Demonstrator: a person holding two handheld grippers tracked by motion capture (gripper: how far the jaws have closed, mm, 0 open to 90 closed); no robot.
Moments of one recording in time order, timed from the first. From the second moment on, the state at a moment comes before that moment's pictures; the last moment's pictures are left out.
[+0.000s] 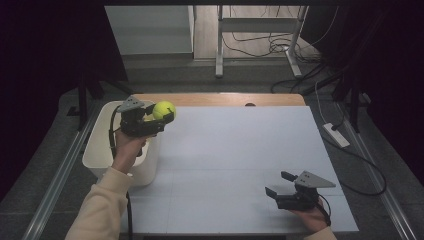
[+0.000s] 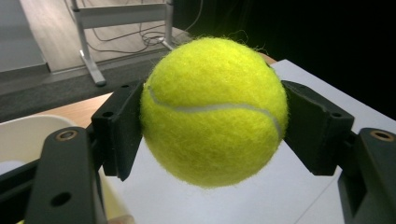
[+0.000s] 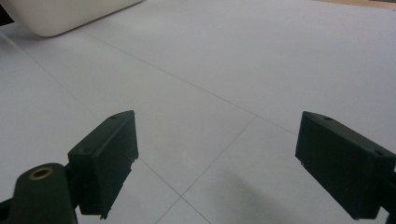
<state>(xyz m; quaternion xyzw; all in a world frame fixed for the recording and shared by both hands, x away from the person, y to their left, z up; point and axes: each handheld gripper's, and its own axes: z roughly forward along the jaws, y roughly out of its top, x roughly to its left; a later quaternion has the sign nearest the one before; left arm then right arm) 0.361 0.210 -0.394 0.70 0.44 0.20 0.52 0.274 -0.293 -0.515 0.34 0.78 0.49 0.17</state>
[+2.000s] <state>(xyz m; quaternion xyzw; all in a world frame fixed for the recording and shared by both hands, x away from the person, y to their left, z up) 0.357 0.284 -0.404 0.66 0.55 0.28 0.43 0.274 -0.291 -0.516 0.34 0.79 0.49 0.17</state>
